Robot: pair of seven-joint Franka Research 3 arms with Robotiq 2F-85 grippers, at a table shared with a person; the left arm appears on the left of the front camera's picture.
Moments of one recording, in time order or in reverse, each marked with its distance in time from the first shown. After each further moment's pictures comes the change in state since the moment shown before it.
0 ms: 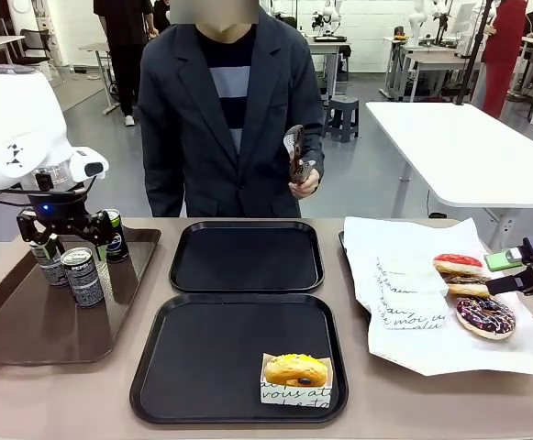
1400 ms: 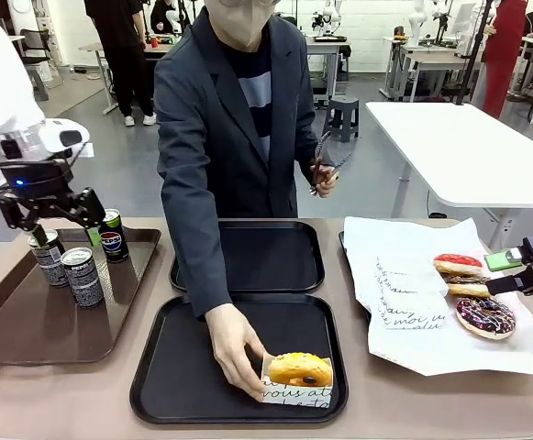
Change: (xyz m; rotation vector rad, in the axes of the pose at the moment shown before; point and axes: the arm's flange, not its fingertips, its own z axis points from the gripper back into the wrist) left arm -0.022 0.004 0.060 -0.120 0.033 -0.039; right arm 0.000 0.000 0.000 0.000 0.000 0.000
